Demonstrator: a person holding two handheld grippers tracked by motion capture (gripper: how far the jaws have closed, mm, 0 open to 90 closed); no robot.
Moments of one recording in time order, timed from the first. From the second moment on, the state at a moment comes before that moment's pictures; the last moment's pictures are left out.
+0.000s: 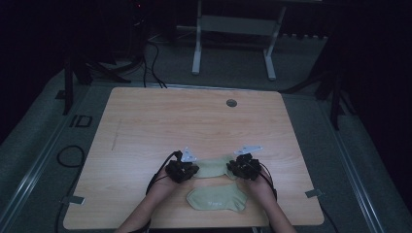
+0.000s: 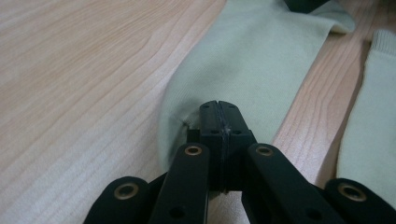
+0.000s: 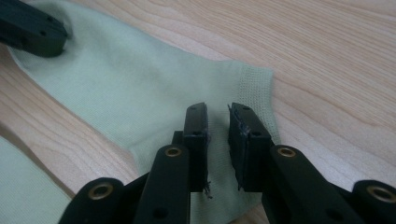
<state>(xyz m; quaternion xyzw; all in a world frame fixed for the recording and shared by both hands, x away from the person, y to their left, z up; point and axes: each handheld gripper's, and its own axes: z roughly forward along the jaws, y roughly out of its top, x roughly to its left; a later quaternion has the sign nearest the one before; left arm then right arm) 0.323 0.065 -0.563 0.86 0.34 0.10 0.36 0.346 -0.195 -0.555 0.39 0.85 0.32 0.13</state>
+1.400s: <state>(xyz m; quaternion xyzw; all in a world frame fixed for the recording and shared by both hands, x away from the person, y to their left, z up) 0.338 0.071 -0.562 0.85 0.37 0.12 0.35 0.360 -0.191 -0.555 0.38 0.85 0.32 0.13</state>
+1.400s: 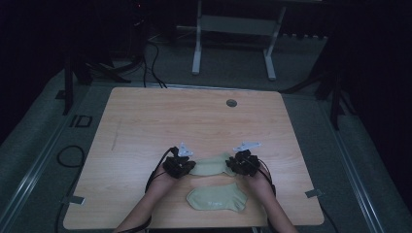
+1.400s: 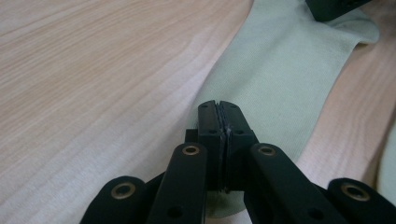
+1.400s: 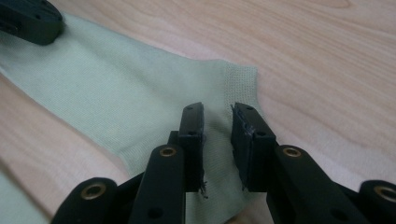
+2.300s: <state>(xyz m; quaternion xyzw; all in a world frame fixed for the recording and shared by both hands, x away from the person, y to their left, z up) 0.306 0.093 -0.537 0.83 0.38 0.12 0.40 0.335 -0.210 -0.522 0.39 0.85 0.34 0.12</state>
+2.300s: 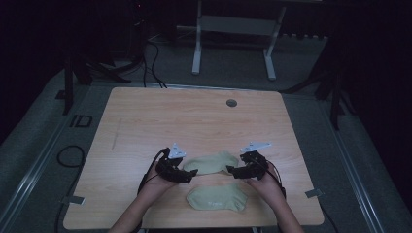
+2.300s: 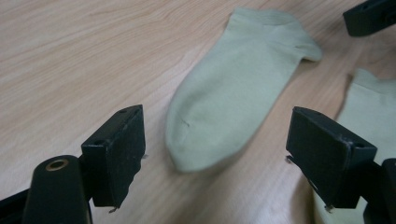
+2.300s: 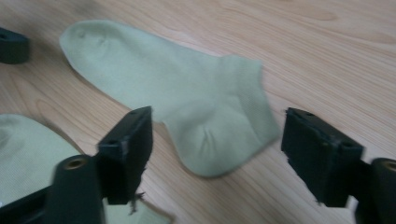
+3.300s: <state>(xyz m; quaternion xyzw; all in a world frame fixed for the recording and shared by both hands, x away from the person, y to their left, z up) 0.237 0.082 -0.563 0.86 0.37 0.08 0.36 0.256 -0.245 -0.549 0.38 0.86 0.32 0.06</state>
